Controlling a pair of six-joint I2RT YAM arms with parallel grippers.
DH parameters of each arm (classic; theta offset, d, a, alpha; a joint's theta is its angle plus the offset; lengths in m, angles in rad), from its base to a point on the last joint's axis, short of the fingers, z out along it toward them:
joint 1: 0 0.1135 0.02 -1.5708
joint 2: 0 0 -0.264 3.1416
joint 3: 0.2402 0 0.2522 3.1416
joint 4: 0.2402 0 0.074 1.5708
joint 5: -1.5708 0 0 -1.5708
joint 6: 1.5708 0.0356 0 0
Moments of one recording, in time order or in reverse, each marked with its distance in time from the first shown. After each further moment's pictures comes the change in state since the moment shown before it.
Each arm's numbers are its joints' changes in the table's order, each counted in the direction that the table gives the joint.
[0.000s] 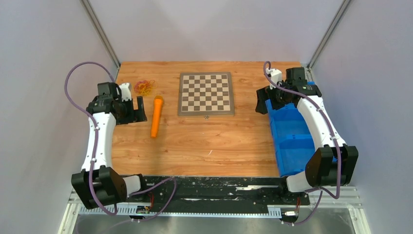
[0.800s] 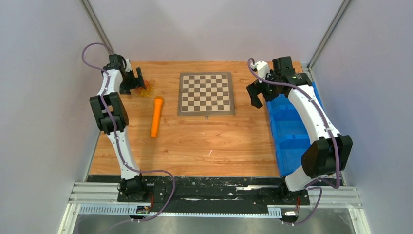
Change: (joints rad) left arm 0.031 1.050 0.862 -0.181 0.020 -0.137; right arm 0.124 0.111 0.216 0.082 -0.138 -0.129
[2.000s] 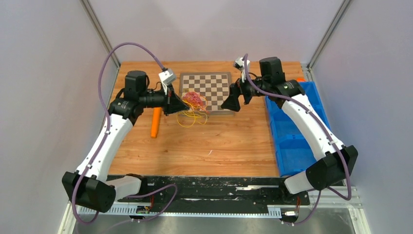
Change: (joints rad) left arm -0.452 -1.058 -0.782 -0.228 -0.767 0.213; right arm 0.194 -0.096 -0.044 -0.199 0.443 0.268
